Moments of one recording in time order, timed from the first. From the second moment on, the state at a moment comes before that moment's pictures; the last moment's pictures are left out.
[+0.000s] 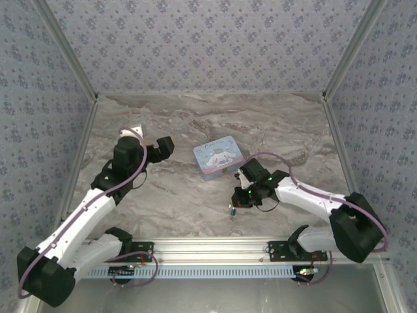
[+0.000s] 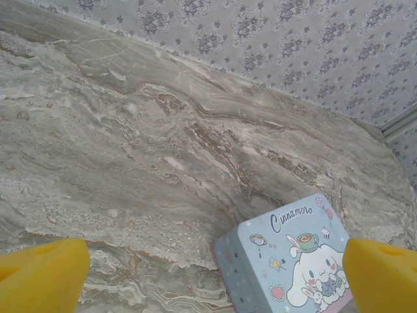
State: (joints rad) left arm -0.45 0.92 0.75 -0.23 -0.09 -0.58; right arm 0.70 1.33 0.66 -0.54 -0.39 0.59
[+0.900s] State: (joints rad) left arm -0.44 0.82 0.73 -0.25 -0.20 -0.56; right arm 0.63 1.13 0.81 -0.58 -0.13 0.47
